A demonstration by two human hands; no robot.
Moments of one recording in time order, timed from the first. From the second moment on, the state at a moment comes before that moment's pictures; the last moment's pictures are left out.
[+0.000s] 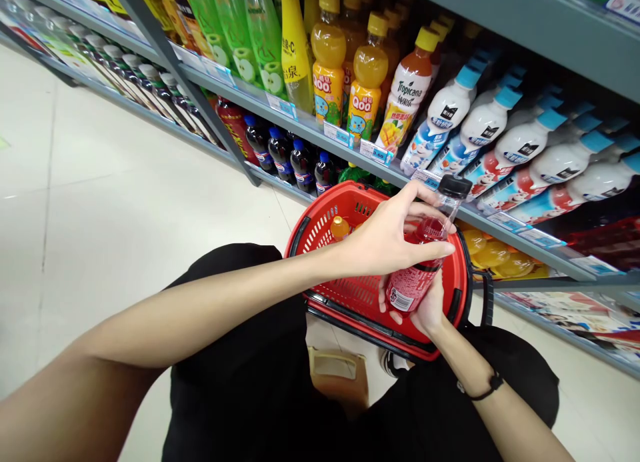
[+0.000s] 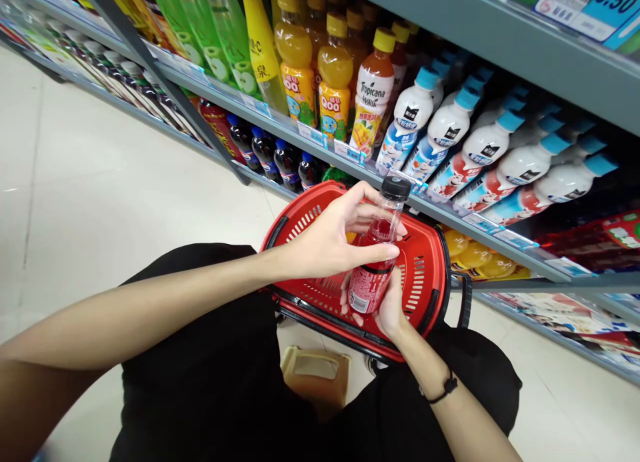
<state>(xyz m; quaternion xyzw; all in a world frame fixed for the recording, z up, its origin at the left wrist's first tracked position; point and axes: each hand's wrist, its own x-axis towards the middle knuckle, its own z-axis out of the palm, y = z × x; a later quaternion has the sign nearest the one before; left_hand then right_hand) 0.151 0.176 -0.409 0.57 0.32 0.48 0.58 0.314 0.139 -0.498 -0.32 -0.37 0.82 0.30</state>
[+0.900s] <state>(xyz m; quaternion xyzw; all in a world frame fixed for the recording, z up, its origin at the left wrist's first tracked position) 0.151 0.175 -0.409 0.57 0.33 0.48 0.58 0.313 0.139 -0.494 -0.32 -0.38 0.81 0.31</state>
